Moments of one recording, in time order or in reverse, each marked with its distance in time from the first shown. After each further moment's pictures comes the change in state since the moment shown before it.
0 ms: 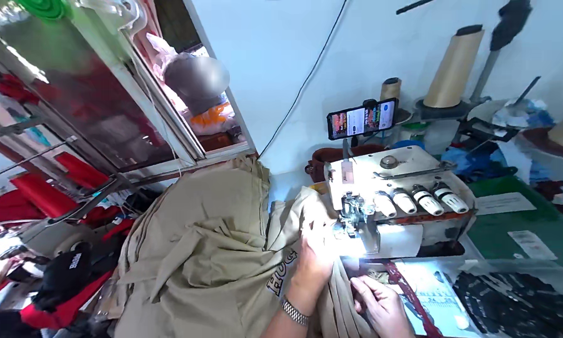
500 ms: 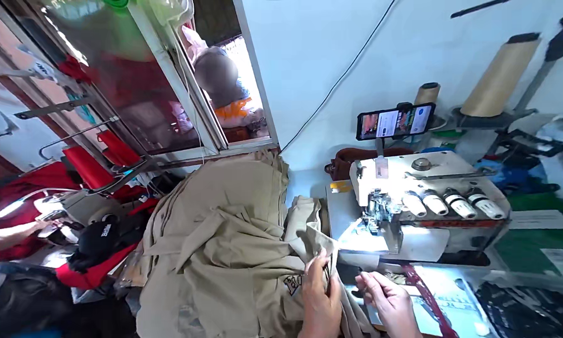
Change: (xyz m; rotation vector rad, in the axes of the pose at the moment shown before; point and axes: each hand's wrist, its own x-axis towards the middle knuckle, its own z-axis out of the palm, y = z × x) left_hand -0.101 -0.040 0.011 -0.165 0.396 0.119; right_hand -0.002 -0.005 0.015 -0.091 0.002 0.002
